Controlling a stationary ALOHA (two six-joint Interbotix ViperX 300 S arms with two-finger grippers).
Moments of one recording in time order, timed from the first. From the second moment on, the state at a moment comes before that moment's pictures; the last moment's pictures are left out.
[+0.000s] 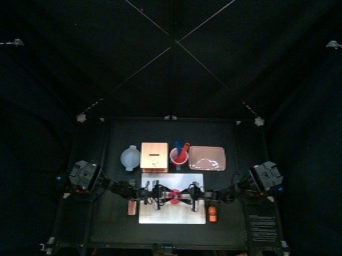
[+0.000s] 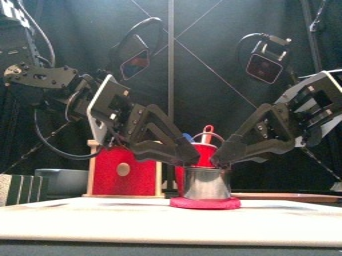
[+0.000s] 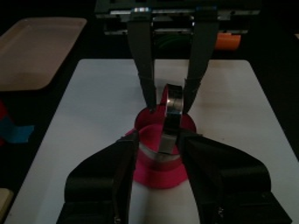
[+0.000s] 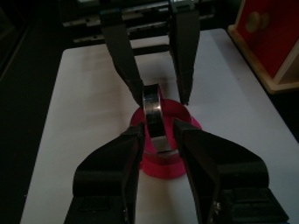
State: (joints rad) left arm -0.29 0.32 0.75 -0.48 -0.77 0.26; right arm 0.32 0.18 0.98 0.48 -0.87 -0.11
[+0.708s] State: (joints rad) left arm -0.29 0.32 0.75 -0.47 -0.73 0.26; right arm 0.31 0.18 0.97 0.48 -0.84 -0.10
